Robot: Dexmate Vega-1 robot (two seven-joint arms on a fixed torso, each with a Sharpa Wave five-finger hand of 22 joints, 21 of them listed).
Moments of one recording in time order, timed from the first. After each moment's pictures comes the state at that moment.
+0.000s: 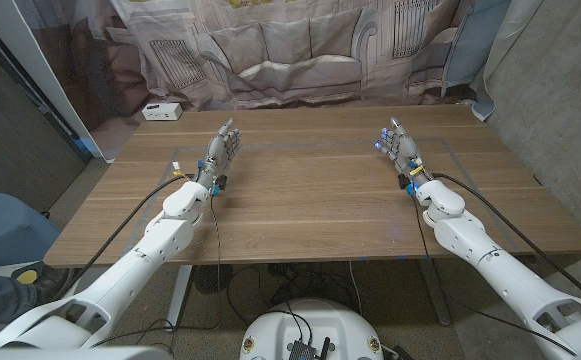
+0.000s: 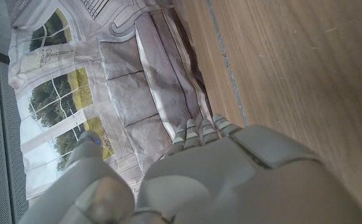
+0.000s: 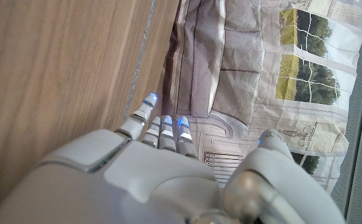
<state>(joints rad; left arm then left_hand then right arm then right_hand) 0.85 0.52 0.37 -1.32 -0.65 -0.29 -0.04 0.12 -0.03 0.37 -0.11 0.19 0.02 0.11 0.19 0.17 0.01 0.09 0.21 0.30 -0.05 0.11 0.19 0.18 -0.06 0.06 0.19 0.17 -0.86 -0.52 -0.37 -1.32 0.64 0.30 0.02 0.27 -0.01 0.13 -0.02 0.23 0.16 0.11 0.20 0.18 0.09 0.13 0.22 0.18 0.00 0.07 0.22 0.20 0.26 -0.01 0.22 0.17</state>
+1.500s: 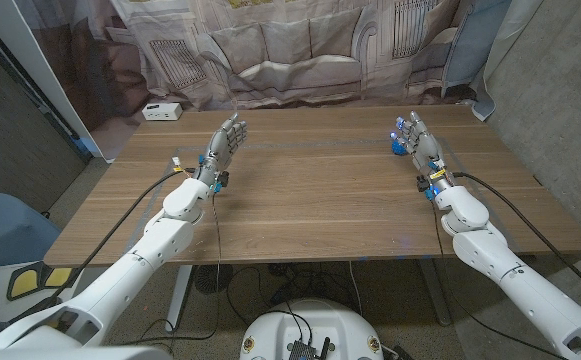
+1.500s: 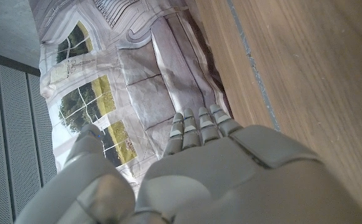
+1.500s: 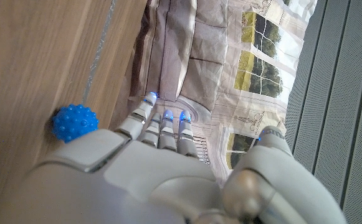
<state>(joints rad) 0.89 0.54 0.37 -1.43 -0.60 -0.32 0.03 0.15 0.00 0.38 -0.13 0.19 0.19 0.11 0.21 0.17 0.18 0.08 0.25 0.24 0.12 0.09 0.22 0.18 0.07 0.07 0.22 0.17 -0.97 -0.59 -0.29 -1.39 0.62 0.50 0.06 0.29 -0.01 0.14 -0.04 0.23 0.26 0.09 0.22 0.19 0.17 0.14 0.22 0.19 0.05 0.07 0.23 0.20 0.29 0.00 0.20 0.17</state>
